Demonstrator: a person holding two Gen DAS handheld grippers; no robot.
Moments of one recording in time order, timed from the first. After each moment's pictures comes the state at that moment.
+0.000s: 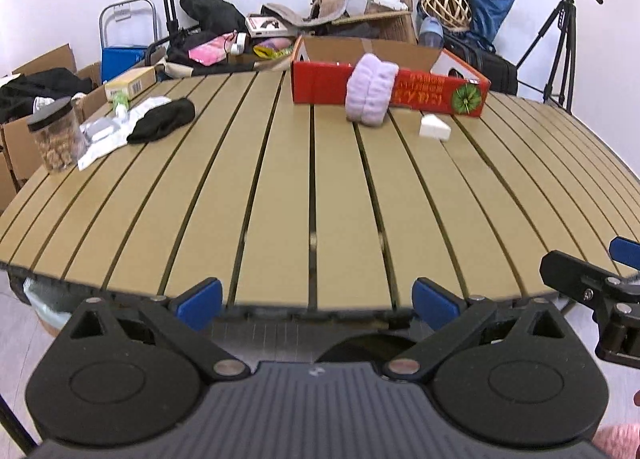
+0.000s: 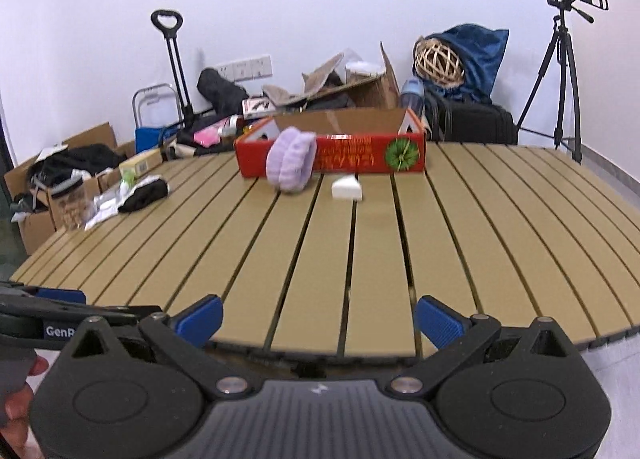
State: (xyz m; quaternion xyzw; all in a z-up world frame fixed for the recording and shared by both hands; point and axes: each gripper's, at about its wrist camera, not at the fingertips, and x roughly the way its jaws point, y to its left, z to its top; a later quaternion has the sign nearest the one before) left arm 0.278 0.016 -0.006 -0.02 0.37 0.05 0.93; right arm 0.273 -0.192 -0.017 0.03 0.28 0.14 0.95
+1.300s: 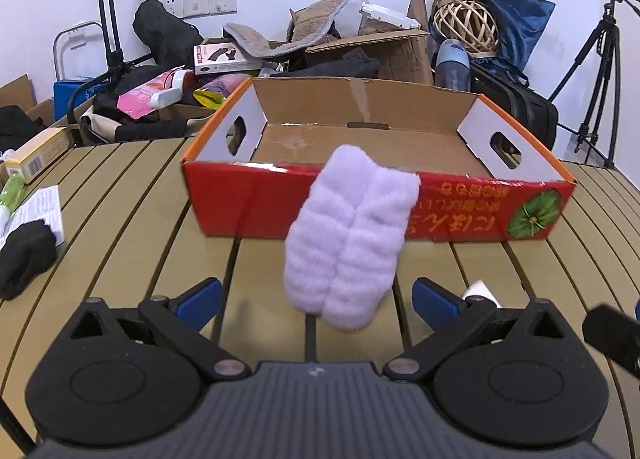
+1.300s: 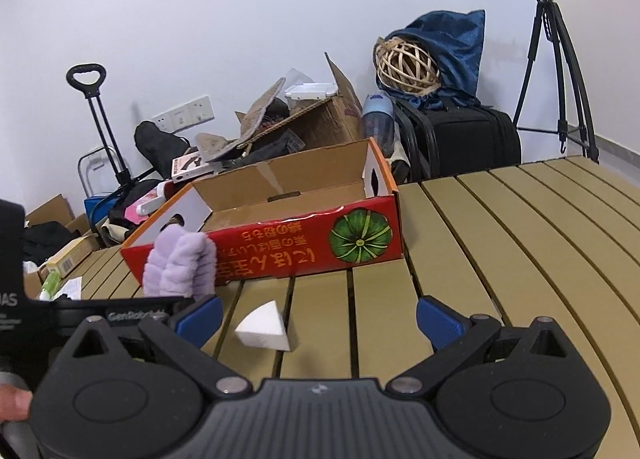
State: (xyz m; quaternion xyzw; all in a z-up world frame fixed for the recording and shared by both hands) left arm 0.557 -0.015 -0.032 -0.02 0.34 0.05 0.94; right arm 0.511 -0.226 -0.040 0.11 0.25 0.11 0.96
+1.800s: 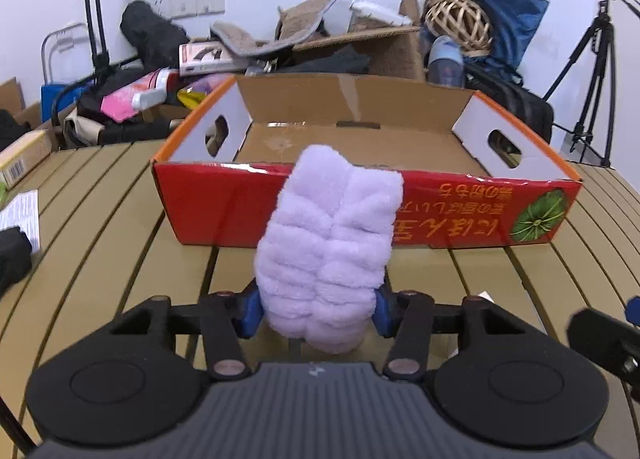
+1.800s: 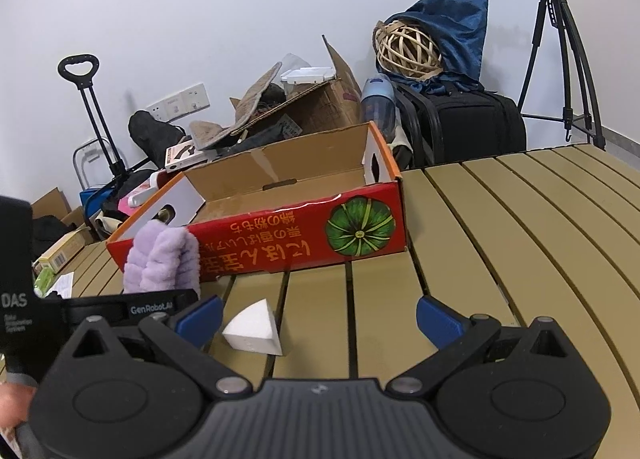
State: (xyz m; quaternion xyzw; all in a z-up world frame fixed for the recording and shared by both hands) left arm 0.566 -0.015 -0.043 -0.02 0.33 0.03 0.94; right arm 0.531 -0.221 -0.050 0.11 0.27 0.11 0.95
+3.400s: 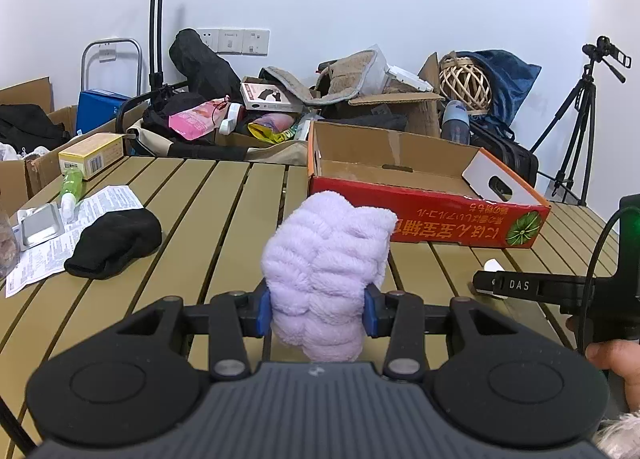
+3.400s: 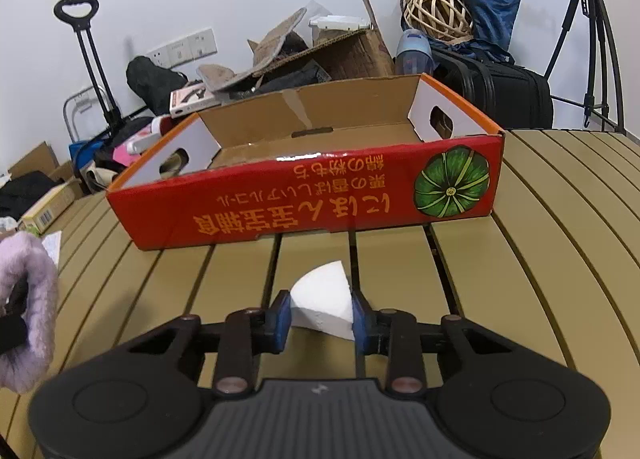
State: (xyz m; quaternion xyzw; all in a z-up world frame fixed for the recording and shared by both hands) left arm 0.439 0.086 -0.002 -0.06 0.27 0.02 0.96; right arm 0.558 -0.141 -0.065 0.07 0.33 0.10 0.94
